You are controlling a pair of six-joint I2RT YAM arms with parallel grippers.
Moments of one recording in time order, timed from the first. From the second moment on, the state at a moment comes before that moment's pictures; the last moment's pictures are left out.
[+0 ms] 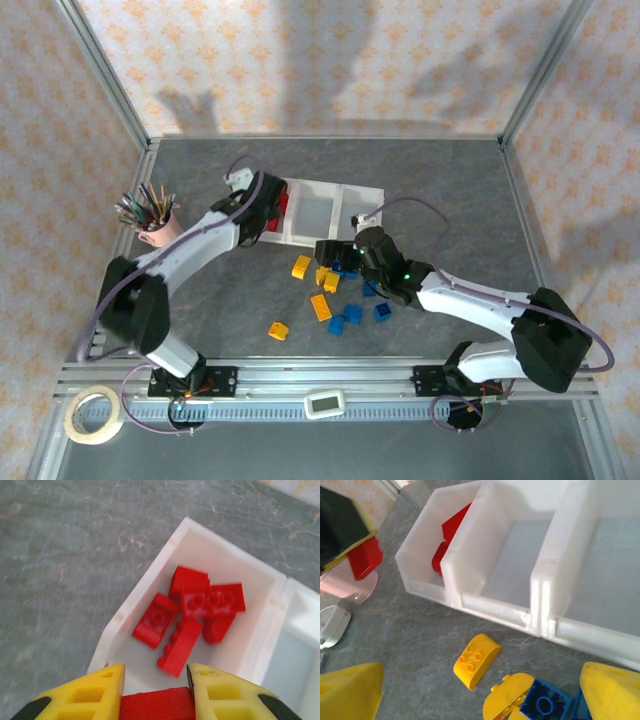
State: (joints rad) left arm -0.43 1.62 1.22 -0.54 -0.51 -0.79; right arm 0.82 1.29 0.70 0.06 0.13 0.66
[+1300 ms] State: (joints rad) left arm -0.41 1.06 0.80 -0.54 -0.26 -0.72; right arm 1.14 1.49 0.88 -0.15 0.10 0.42
